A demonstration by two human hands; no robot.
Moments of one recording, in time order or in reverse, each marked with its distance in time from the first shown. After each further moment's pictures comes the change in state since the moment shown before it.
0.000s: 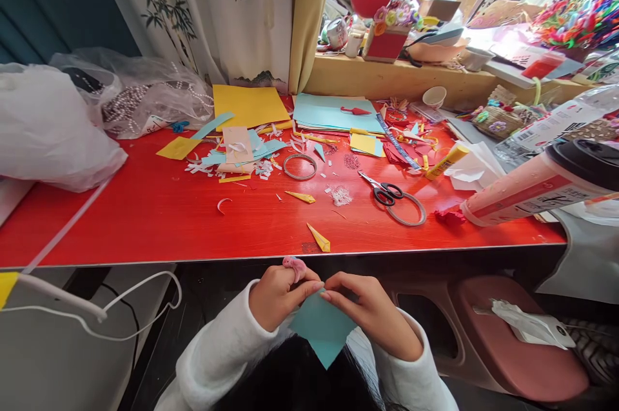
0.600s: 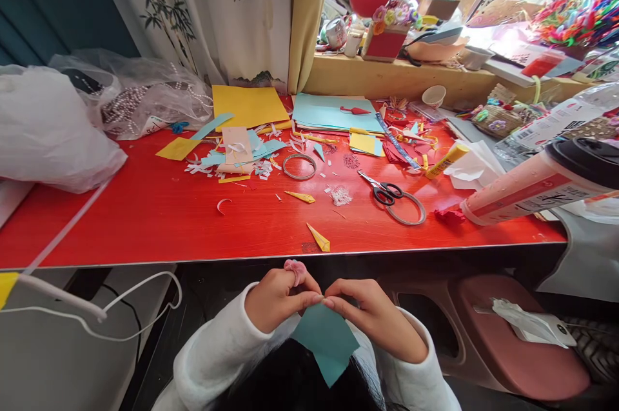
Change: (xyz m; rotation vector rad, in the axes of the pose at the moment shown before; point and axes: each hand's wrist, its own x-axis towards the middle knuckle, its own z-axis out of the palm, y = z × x) left_hand -0.002 -0.003 -0.002 -0.199 -0.173 -0.080; right_hand -0.003 -0.002 -0.003 0.021 -0.082 -0.007
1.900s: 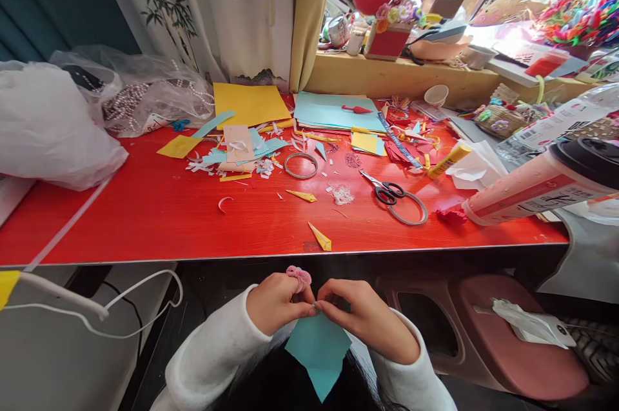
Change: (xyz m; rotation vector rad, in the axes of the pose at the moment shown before) left_hand 0.000 -0.002 -0.004 0.367 -0.056 -0.076; right_hand 0.005 0.001 0.012 -0.062 -0.034 -0.009
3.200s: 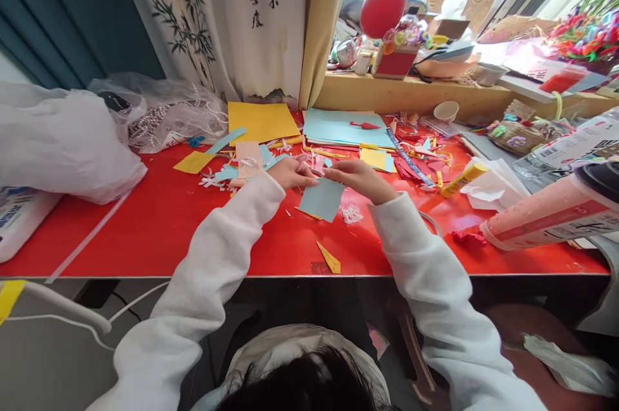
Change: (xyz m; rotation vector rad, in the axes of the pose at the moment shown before) left_hand 0.111 0.036 -0.164 -0.141 0.295 0.142; right_hand 0.164 -0.011 -0.140 -0.077 0.287 -0.225
